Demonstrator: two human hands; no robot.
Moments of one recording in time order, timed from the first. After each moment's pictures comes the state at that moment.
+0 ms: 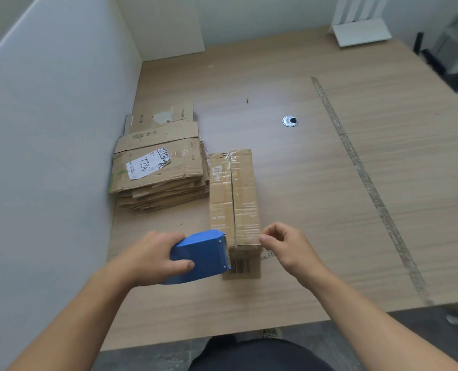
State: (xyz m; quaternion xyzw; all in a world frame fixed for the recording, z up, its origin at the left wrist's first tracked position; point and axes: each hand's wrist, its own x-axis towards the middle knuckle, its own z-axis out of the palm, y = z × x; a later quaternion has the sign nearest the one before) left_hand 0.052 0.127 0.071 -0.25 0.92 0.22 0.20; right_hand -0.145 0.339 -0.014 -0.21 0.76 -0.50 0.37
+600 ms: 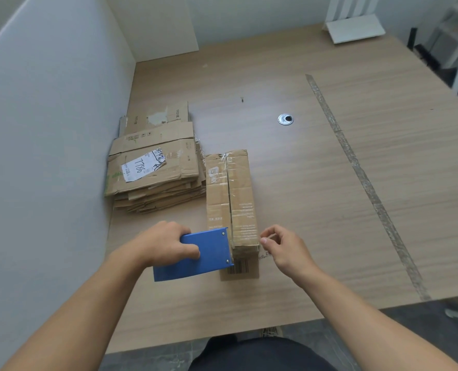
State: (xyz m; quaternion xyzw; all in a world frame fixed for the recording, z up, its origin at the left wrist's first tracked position) left_hand 0.010 0.126 0.069 -0.30 0.88 0.25 0.27; right_hand -0.146 0.340 -0.034 -0.20 0.82 -0.42 0.34
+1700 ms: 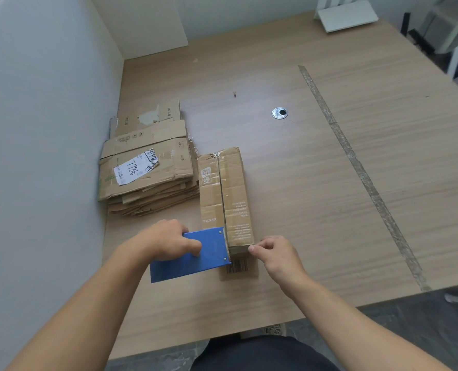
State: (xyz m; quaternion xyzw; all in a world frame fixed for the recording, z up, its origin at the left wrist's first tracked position) left_hand -0.013 0.119 0.058 -0.33 0.85 0.23 0.34; right_hand -0.119 0.335 -0.032 -0.10 0.80 -0.46 0.38
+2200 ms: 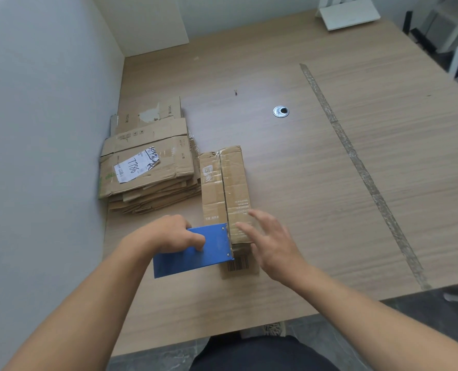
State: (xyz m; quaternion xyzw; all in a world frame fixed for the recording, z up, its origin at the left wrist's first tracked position) left_hand -0.022 0.117 0.059 -0.35 0.83 0.24 0.36; right_hand -0.137 0.332 -0.057 -0.52 0.81 -0.26 0.04
